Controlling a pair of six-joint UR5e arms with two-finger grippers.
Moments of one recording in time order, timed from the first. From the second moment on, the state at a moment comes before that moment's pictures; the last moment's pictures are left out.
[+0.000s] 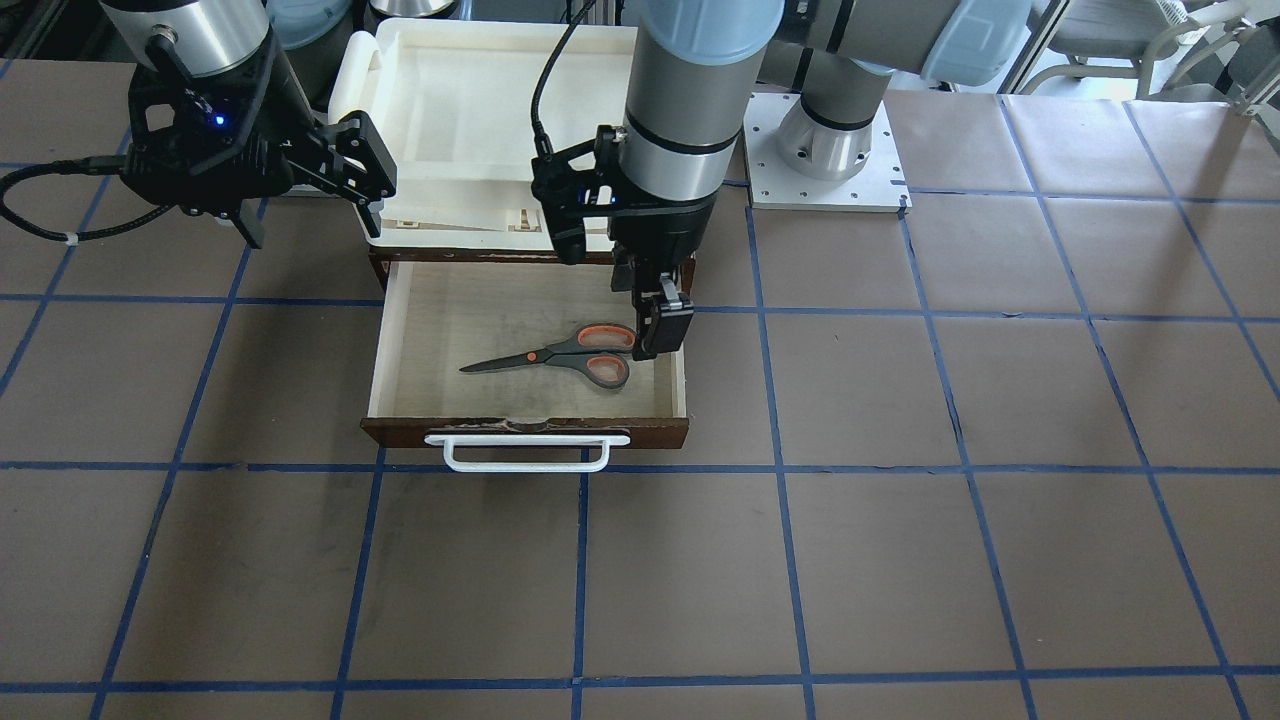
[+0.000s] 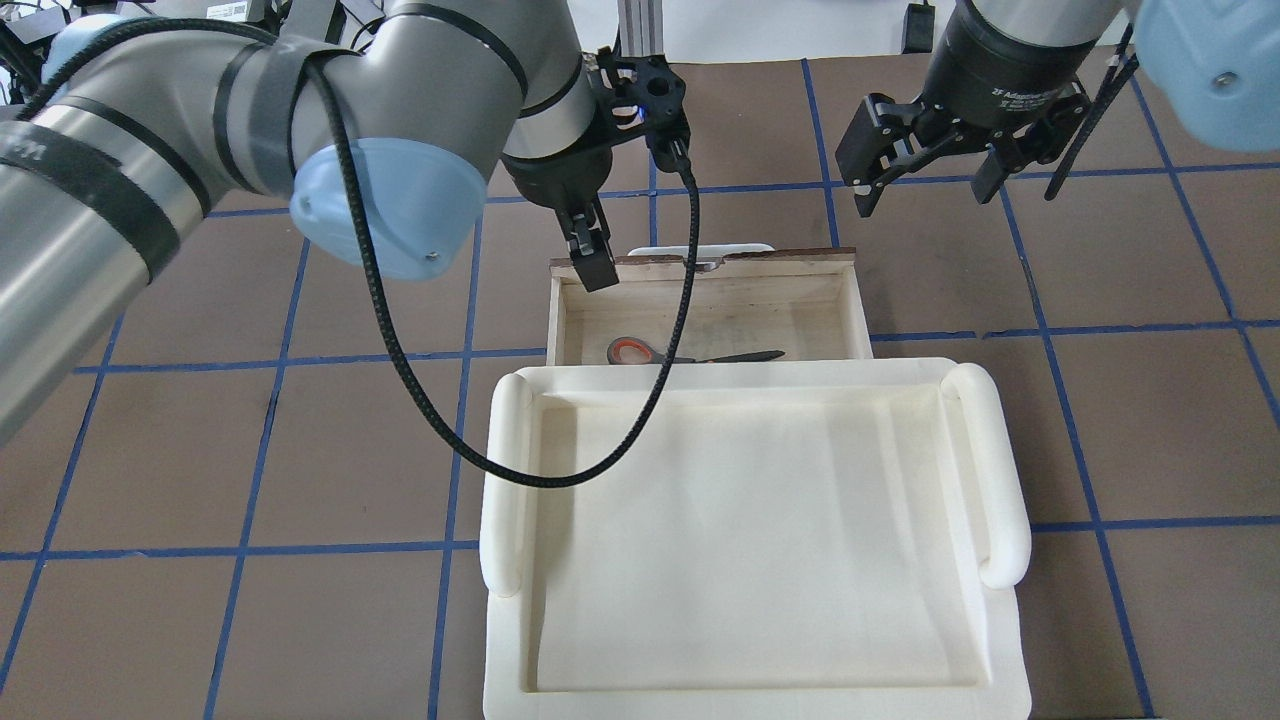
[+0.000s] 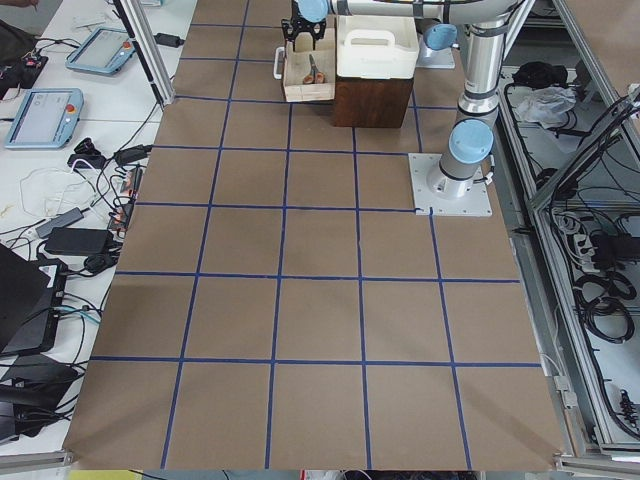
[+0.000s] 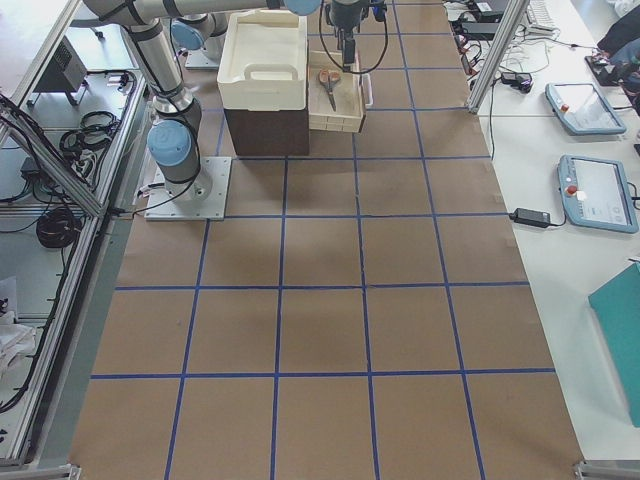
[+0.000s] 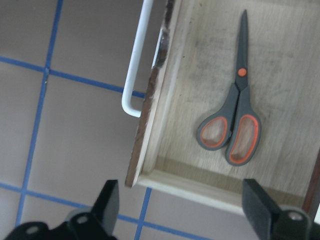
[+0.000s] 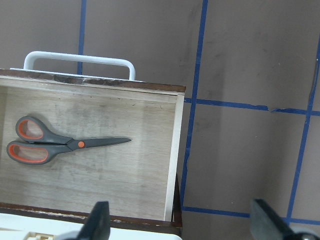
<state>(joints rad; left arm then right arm) -1.85 -1.73 -1.52 -1.33 1.49 1.01 1.60 -1.57 1.50 -1.52 -1.52 -0.08</state>
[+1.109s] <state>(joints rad) -1.55 -1.51 -1.53 -1.58 1.59 0.20 1.60 -1.57 1.50 -1.52 -1.52 -0.07</state>
